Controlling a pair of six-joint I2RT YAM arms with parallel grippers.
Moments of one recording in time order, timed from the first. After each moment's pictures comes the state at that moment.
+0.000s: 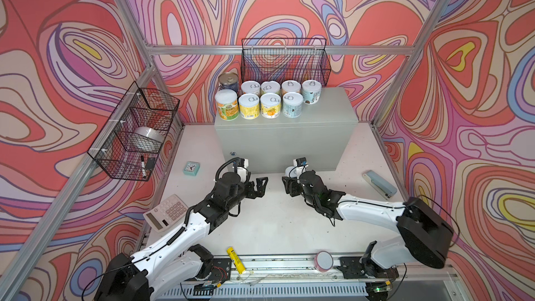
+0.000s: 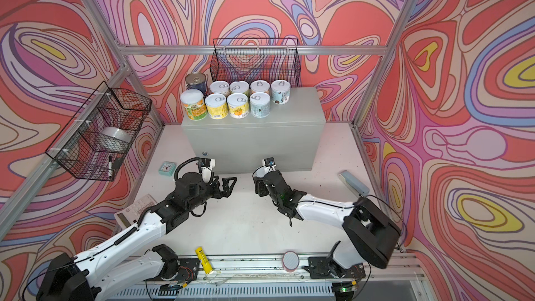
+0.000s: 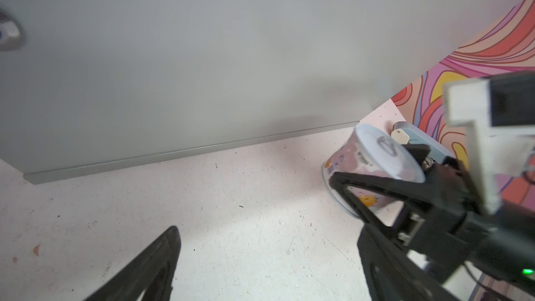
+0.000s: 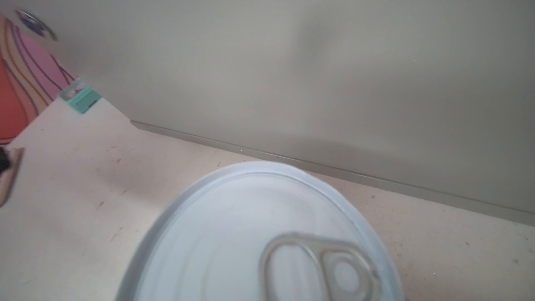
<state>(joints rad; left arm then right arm) -0.58 0.98 0.55 0.00 0.01 -0.50 0.82 1.41 0.77 0.12 0.25 0.42</state>
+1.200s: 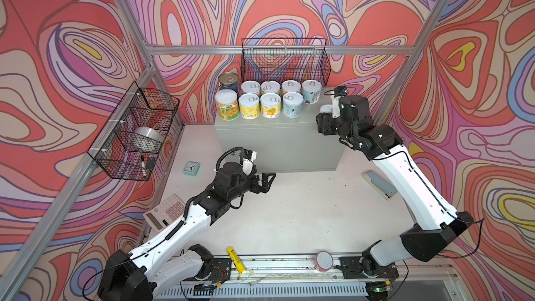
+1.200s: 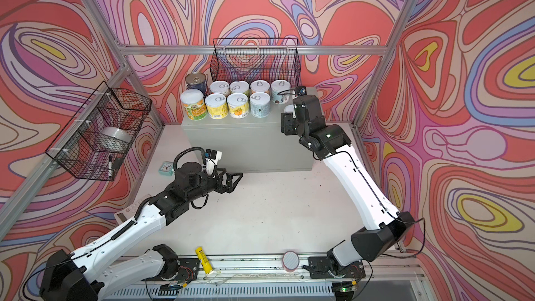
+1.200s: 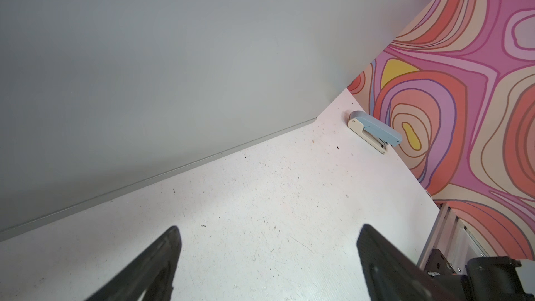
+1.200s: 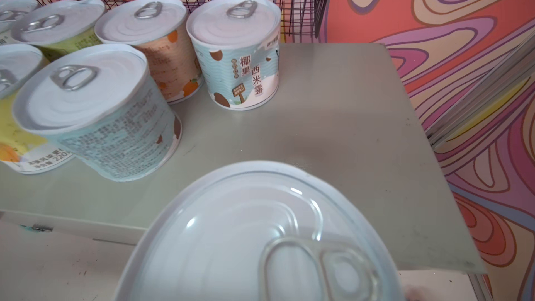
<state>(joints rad) -0.58 1.04 0.71 -0.07 0.17 -0.43 0.47 1.51 1.81 -0.79 0.27 0.20</state>
